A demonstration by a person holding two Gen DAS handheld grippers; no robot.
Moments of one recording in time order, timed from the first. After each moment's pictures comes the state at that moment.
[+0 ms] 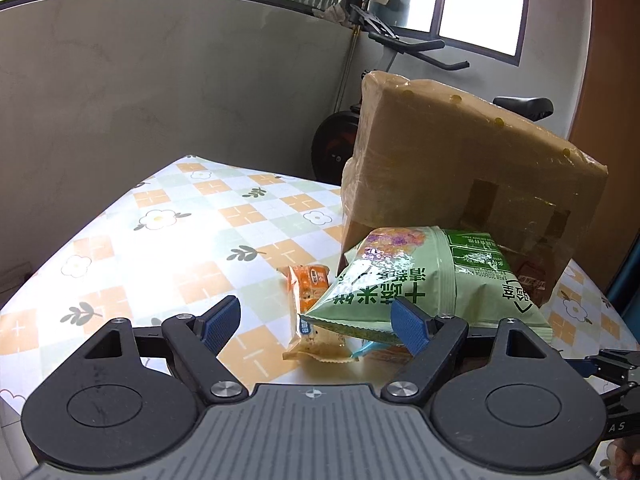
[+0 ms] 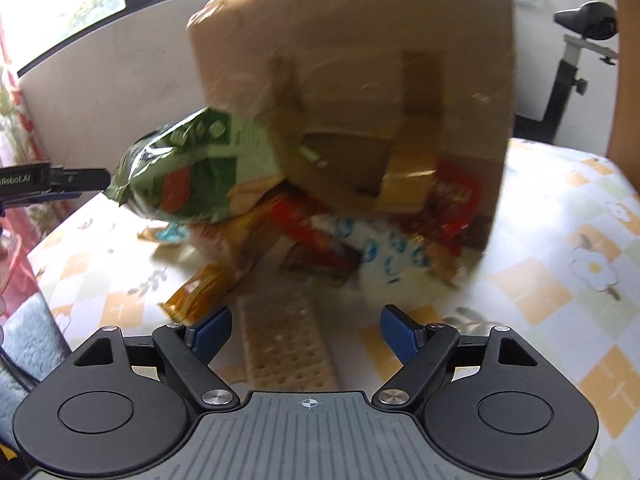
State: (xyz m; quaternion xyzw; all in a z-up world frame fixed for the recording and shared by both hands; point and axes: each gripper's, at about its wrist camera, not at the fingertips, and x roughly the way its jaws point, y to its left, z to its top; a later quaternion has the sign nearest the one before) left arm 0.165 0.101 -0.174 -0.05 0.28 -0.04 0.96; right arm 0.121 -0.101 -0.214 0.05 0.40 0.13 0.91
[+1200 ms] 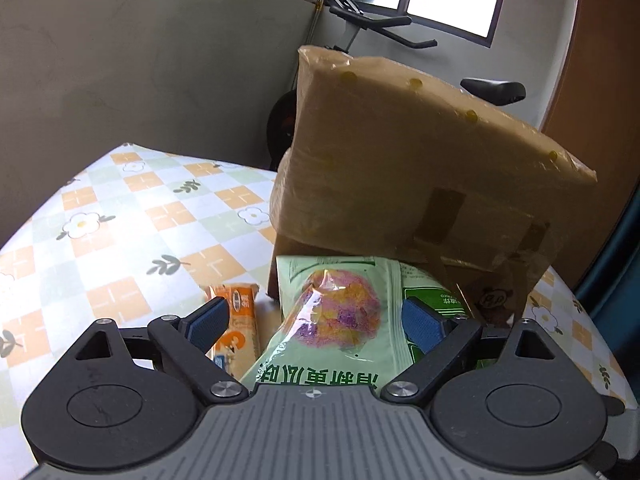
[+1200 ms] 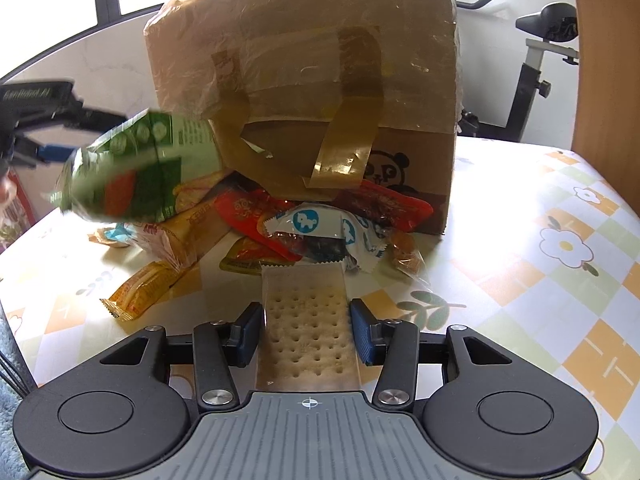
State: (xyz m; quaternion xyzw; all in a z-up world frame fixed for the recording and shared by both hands) left arm 0.224 0.062 -0.174 -0.07 0.31 -0.11 0.94; right arm 0.110 -0.126 -0.240 0.06 0.35 0.07 0.93
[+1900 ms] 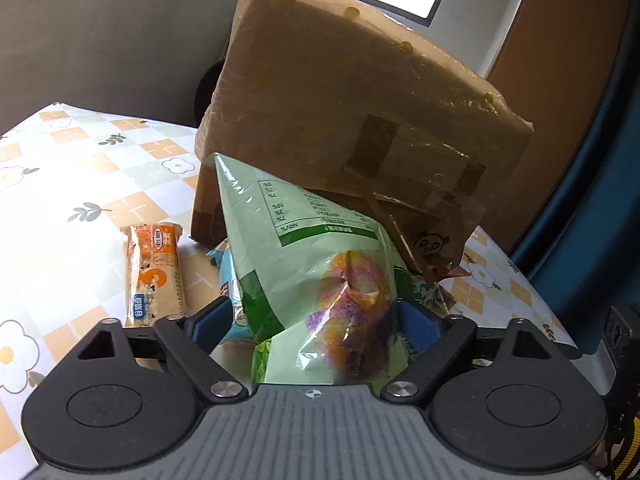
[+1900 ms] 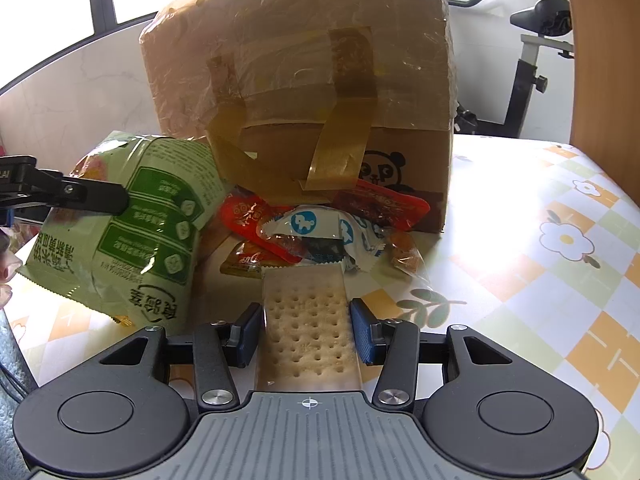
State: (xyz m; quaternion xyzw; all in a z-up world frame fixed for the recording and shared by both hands) left arm 0.215 0.055 -0.209 -0.10 0.32 -0.23 0.91; right arm 0.108 -0.130 -0.239 0.08 0.35 0.07 0.93
